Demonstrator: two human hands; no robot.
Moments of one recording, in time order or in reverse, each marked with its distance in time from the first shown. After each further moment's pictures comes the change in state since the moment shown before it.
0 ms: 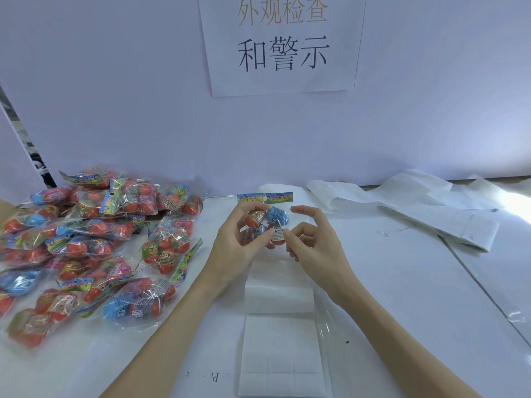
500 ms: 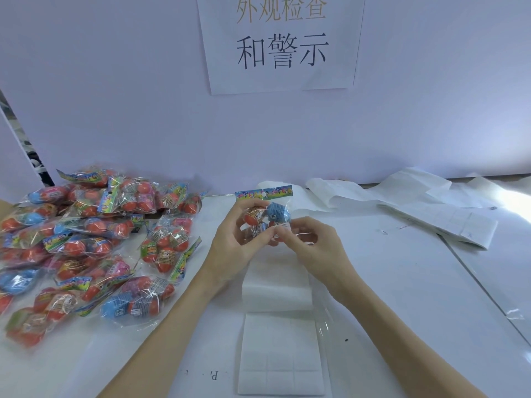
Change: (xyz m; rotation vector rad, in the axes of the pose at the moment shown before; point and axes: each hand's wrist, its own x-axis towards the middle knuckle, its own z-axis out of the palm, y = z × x) left_hand 0.000 0.004 0.003 -0.073 -0.024 0.012; right_hand 0.002 -0.003 -0.005 -0.101 0.018 0.102
